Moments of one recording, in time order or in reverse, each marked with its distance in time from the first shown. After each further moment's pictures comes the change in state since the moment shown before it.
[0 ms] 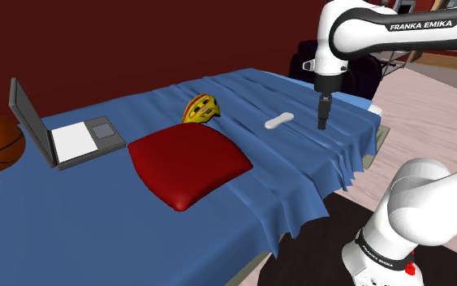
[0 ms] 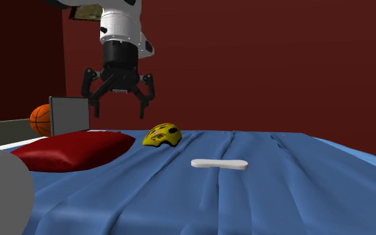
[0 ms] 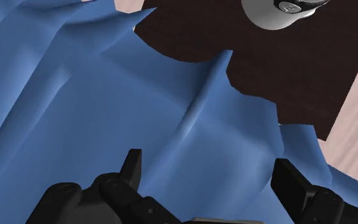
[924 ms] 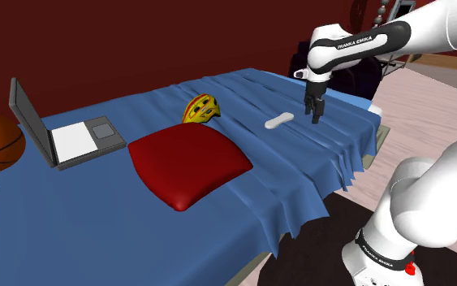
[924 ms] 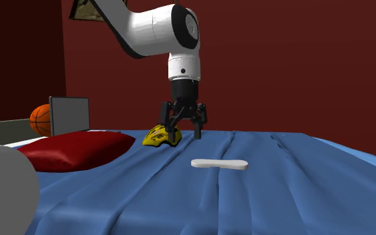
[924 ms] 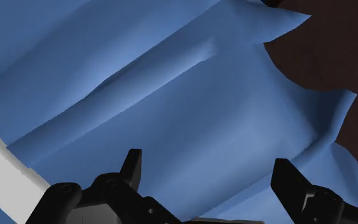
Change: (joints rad) arm 0.091 0.386 -0.367 0.157 -0.071 0.330 -0.641
